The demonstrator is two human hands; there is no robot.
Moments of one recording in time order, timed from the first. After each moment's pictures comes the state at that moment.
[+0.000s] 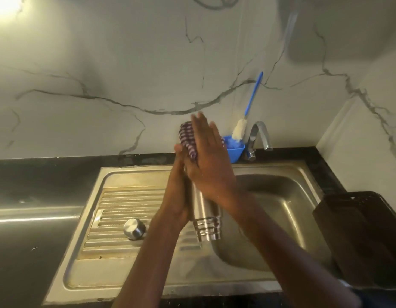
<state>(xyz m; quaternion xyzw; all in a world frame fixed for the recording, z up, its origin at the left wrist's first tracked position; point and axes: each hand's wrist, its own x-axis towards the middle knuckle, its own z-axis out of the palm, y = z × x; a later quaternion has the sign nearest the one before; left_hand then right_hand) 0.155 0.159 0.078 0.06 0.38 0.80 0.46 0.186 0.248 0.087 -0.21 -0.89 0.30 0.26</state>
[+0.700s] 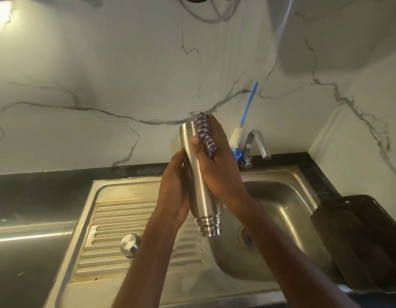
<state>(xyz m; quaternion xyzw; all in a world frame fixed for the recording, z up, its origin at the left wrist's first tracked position) 0.121 0.165 0.089 0.11 0.46 0.77 0.42 0.174 0.259 0.095 -0.23 -0.80 0.44 0.35</state>
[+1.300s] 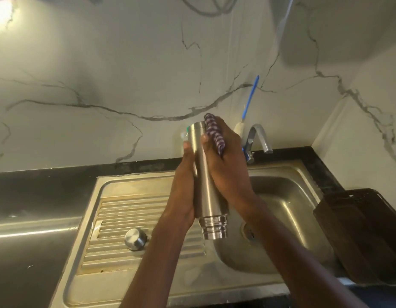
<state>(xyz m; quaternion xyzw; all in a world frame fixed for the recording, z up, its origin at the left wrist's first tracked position) 0.139 0.167 0.084 0.10 0.52 0.73 0.43 0.196 0.257 0.099 -0.27 -0.77 0.44 0.37</state>
